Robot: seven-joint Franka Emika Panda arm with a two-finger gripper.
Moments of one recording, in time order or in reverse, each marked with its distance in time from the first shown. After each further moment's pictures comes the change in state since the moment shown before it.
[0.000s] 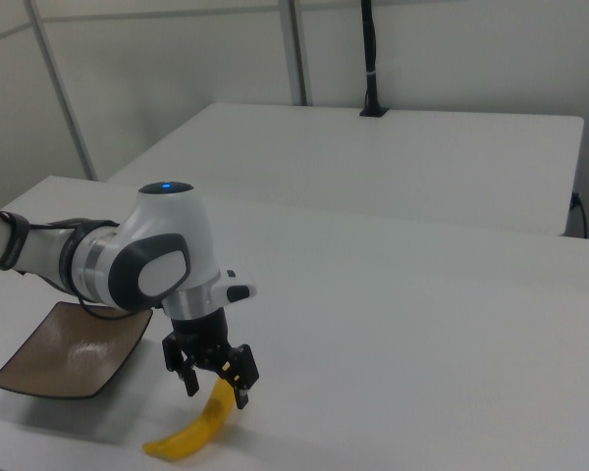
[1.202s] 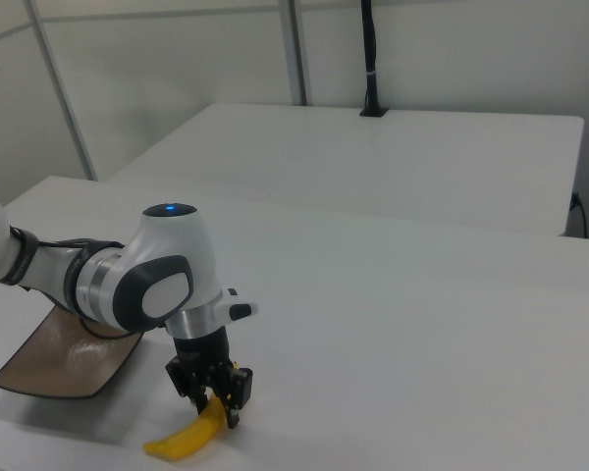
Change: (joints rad) arm -0.006 0.034 -0.005 -0.053 0.000 0.087 -0.042
